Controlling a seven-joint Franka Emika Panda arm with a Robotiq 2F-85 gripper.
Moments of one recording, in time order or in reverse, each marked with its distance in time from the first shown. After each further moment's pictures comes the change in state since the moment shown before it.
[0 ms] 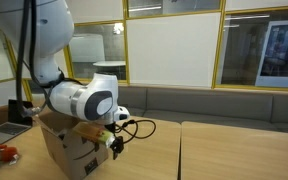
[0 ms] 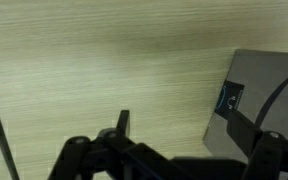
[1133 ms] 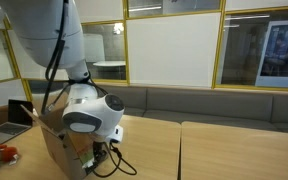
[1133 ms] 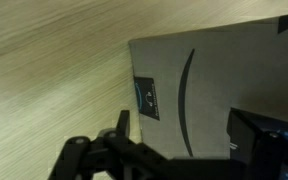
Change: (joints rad) arm -0.260 0.159 0.356 0.059 1.007 0.092 -0.575
